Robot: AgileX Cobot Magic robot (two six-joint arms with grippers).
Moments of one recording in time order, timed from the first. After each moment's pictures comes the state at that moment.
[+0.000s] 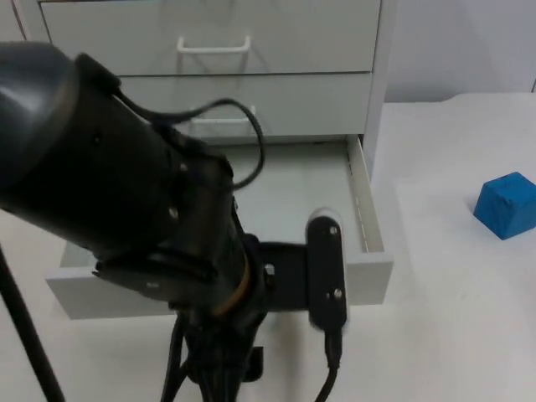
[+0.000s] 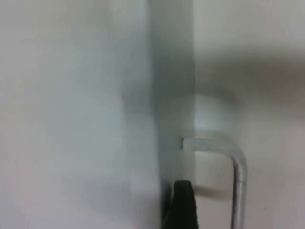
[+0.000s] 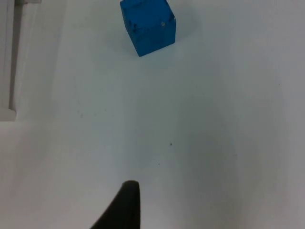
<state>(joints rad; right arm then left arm) 0.05 0.85 -0.56 0.00 0.69 0.01 -0.88 1.88 -0.82 0.87 0.38 -0.16</state>
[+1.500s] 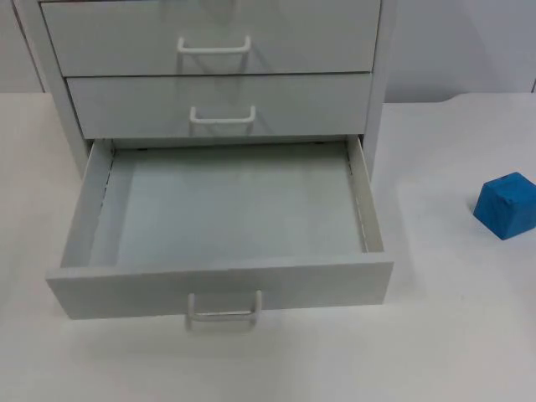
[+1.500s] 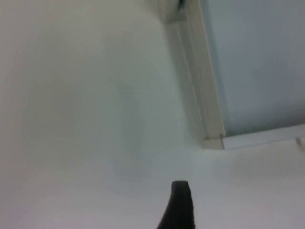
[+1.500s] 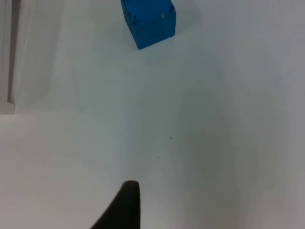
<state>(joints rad) 0.05 0.85 -0.56 0.00 0.71 0.01 0.00 0.99 -0.69 -0.19 0.75 0.16</state>
